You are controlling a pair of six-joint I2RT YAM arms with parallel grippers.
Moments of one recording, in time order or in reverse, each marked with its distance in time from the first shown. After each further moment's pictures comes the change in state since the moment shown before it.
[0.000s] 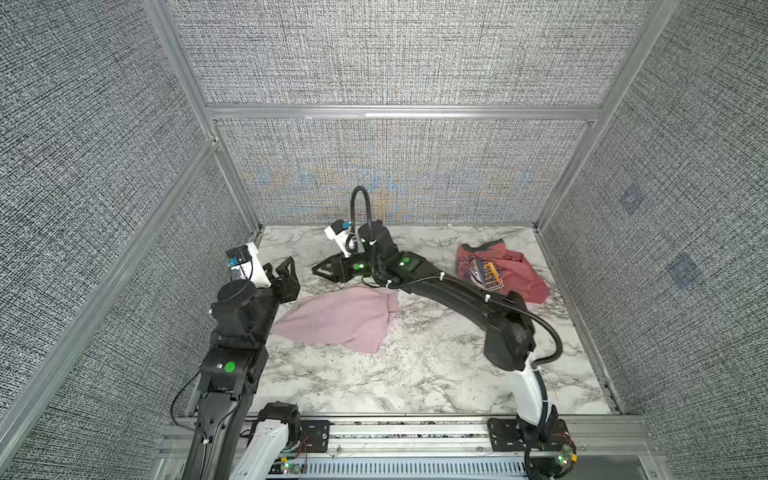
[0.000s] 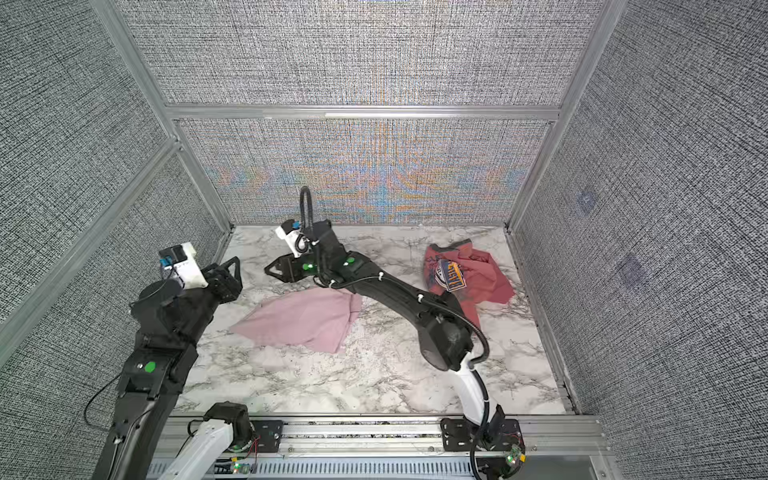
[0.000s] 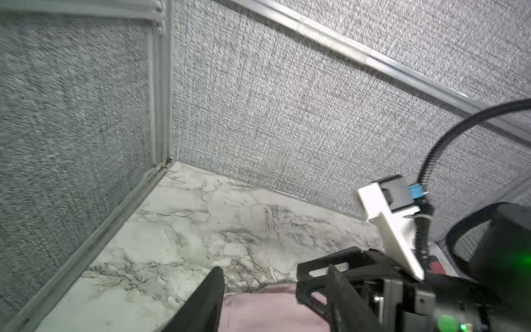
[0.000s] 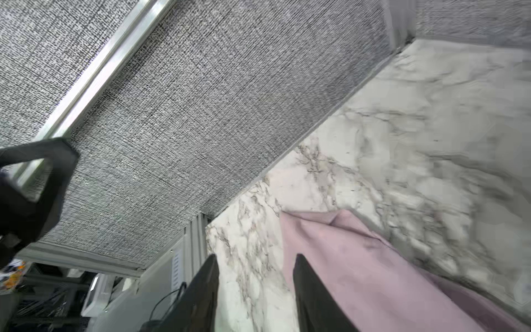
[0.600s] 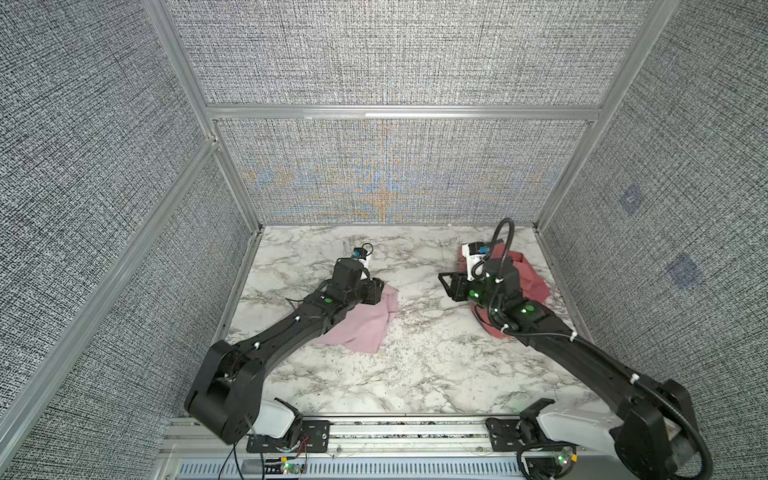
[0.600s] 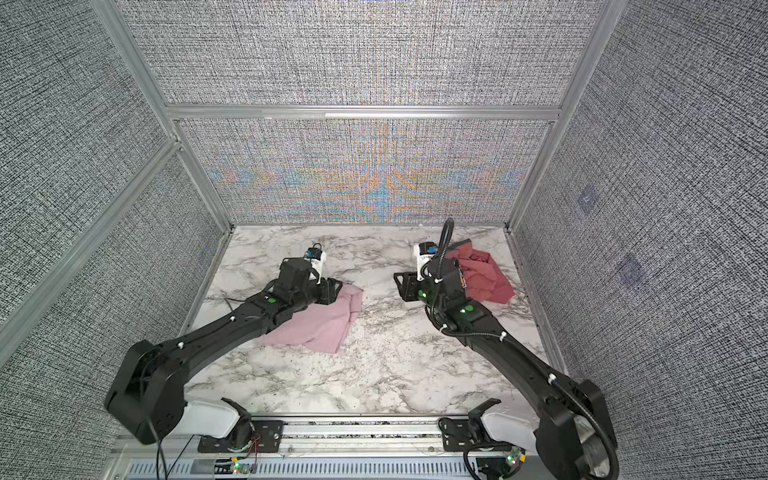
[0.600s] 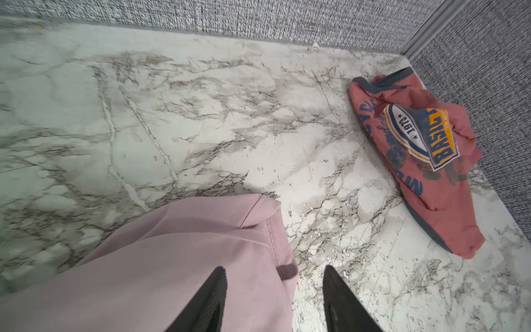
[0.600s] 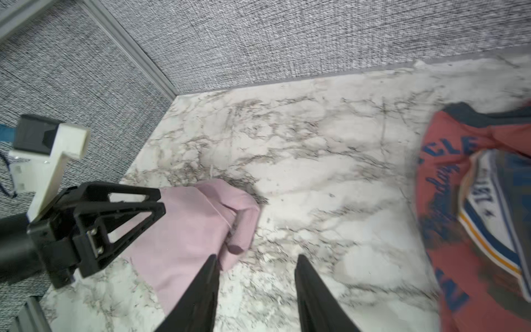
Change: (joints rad) left arm -0.443 0.755 0.017 0.294 0.051 0.006; right arm -0.372 -0.914 -1.022 0.022 0.379 -0.048
